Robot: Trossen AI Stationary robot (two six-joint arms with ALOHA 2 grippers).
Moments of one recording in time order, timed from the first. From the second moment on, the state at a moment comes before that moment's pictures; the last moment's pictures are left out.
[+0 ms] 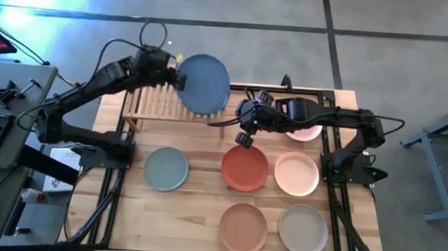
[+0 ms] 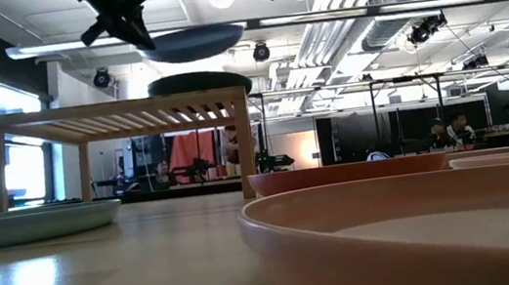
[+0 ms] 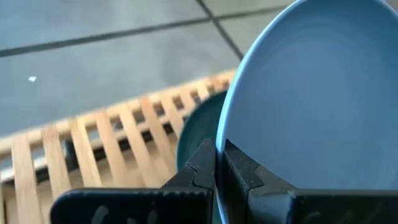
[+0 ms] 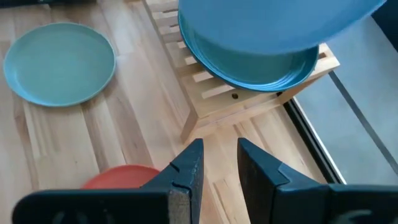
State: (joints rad) left arm 0.61 1.18 1.29 -0.75 -0.26 -0.44; right arm 0.01 1.67 1.82 -1.05 0.41 0.22
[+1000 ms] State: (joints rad) left arm 0.74 1.31 1.29 -0.79 -0.05 -0.48; right arm -0.05 1.67 1.82 -1.07 0.45 0.17
